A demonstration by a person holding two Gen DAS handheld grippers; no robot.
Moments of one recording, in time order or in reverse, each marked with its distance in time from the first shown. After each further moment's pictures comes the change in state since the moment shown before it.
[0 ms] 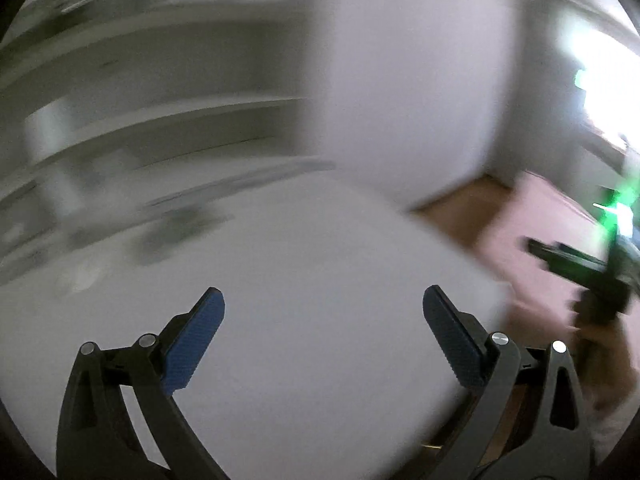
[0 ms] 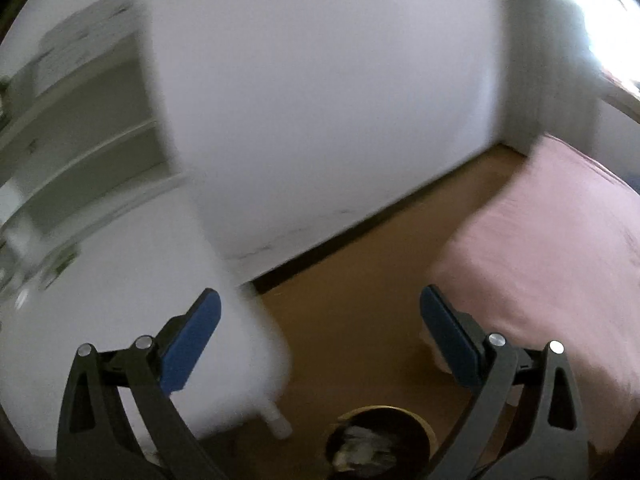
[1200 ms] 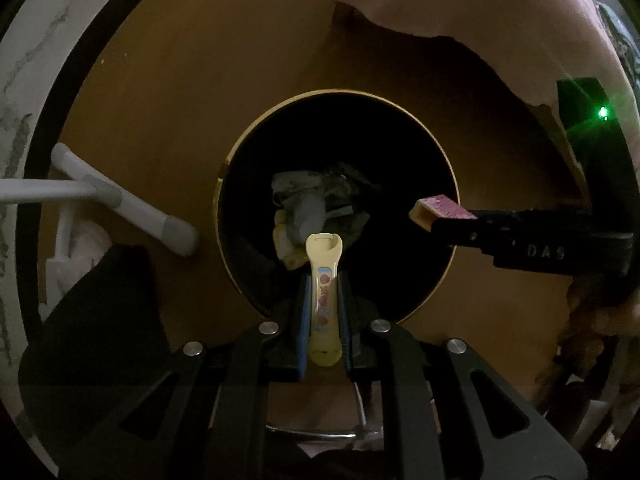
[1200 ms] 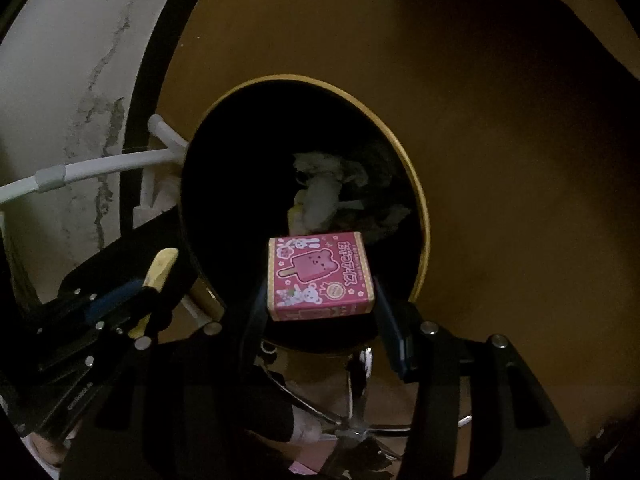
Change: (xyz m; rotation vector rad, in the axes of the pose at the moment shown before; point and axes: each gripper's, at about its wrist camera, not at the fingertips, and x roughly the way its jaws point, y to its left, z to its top) left arm 0.337 -0.336 -0.283 0.485 1.045 -0.279; right arm 0.204 -0.247 -0.353 0.586 1.023 0.201
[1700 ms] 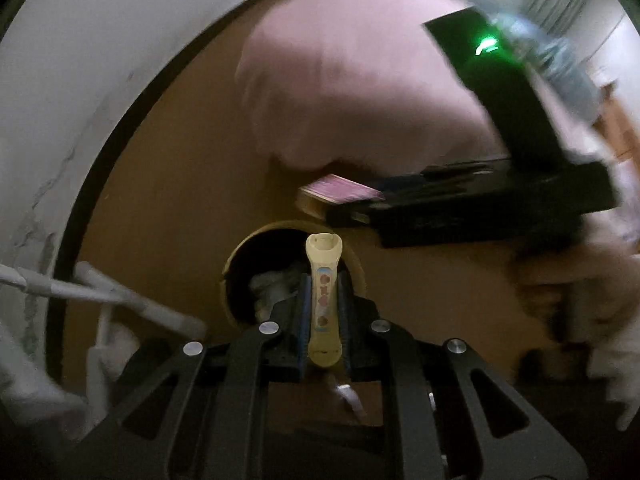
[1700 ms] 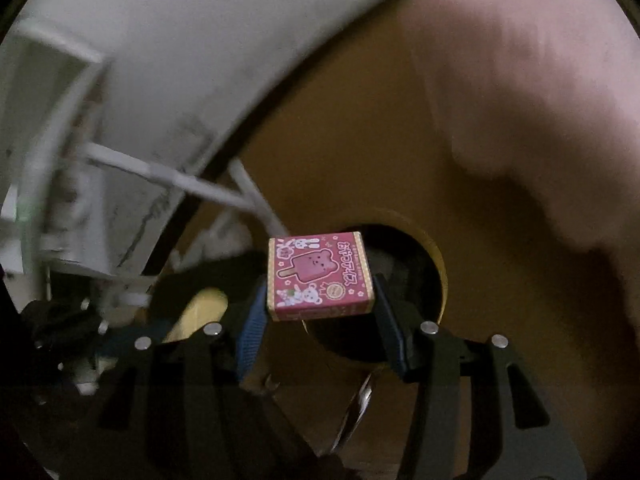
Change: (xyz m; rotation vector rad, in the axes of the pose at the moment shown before) left arm -0.180 -0.054 -0.051 0.233 -0.359 -0.028; right arm -0.159 0.106 -0.032 -0.276 -0.265 0.012
